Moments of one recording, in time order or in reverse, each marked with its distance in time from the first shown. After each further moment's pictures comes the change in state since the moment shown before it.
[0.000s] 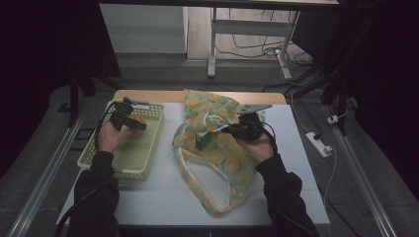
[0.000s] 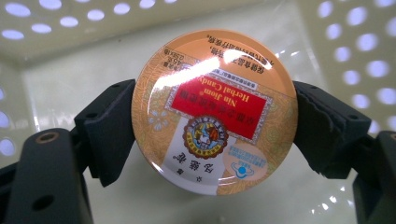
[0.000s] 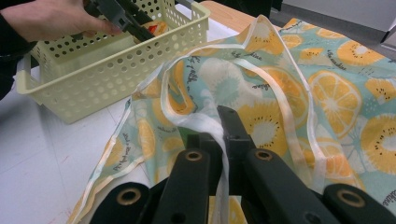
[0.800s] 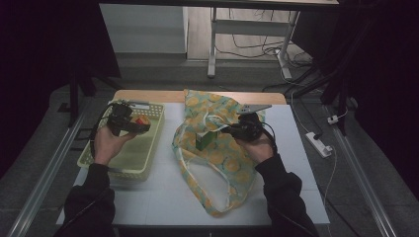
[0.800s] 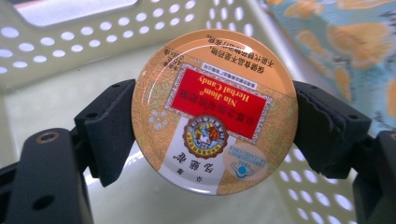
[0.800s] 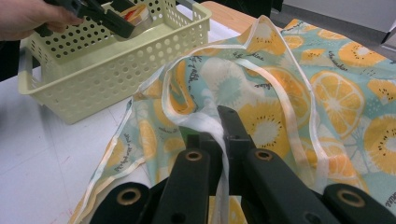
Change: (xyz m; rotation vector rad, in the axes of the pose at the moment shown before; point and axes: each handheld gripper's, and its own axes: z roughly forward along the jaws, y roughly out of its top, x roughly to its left) left arm -0.037 -0.021 -0.050 -0.160 -0.089 0.082; right arm 0.001 0.001 0.000 -0.003 0.003 -0.002
